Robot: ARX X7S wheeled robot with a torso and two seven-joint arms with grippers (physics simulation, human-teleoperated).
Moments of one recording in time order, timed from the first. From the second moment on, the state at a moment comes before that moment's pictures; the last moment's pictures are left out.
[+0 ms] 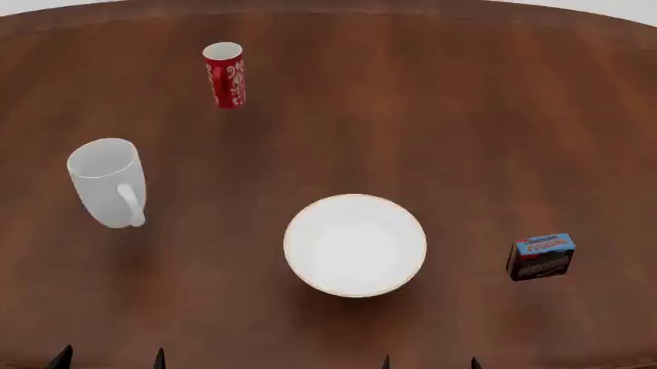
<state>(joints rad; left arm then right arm) 0.00 0.00 0.00 0.00 0.00 0.00 0.00 0.00 0.00 0.00 0.00 0.00 0.00 0.00</state>
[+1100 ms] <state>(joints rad) 0.01 -0.09 0.10 0.03 -0.08 0.01 -0.11 -0.01 0.09 -0.10 -0.07 0.07 0.04 0.13</state>
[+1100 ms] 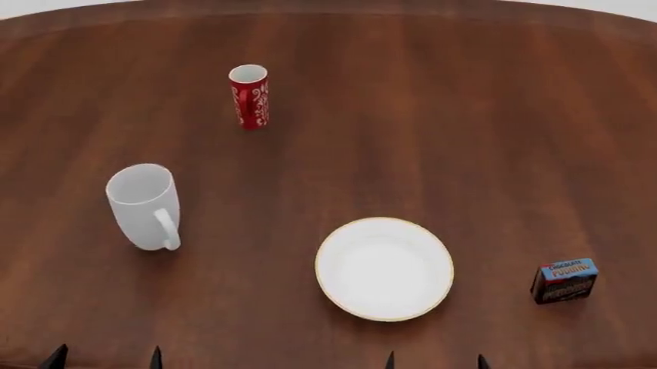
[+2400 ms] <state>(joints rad) 0.01 -0.14 0.18 0.04 -0.12 0.01 -0.17 -0.01 0.14 -0.17 -0.05 0.14 0.02 0.18</state>
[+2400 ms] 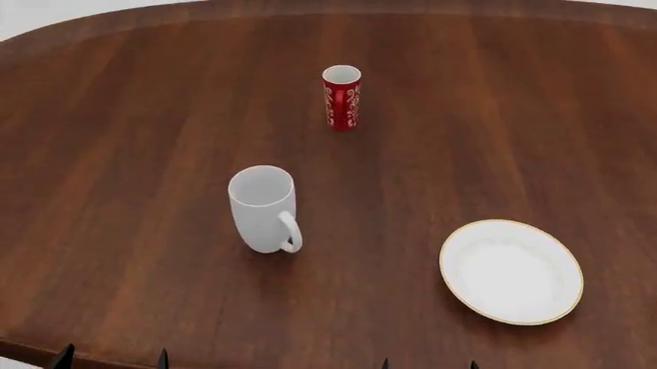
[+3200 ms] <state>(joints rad) -0.06 -0.19 0.19 0.22 -0.11 -0.16 -0.24 0.05 0.19 -0.19 -0.21 0.21 0.20 0.20</state>
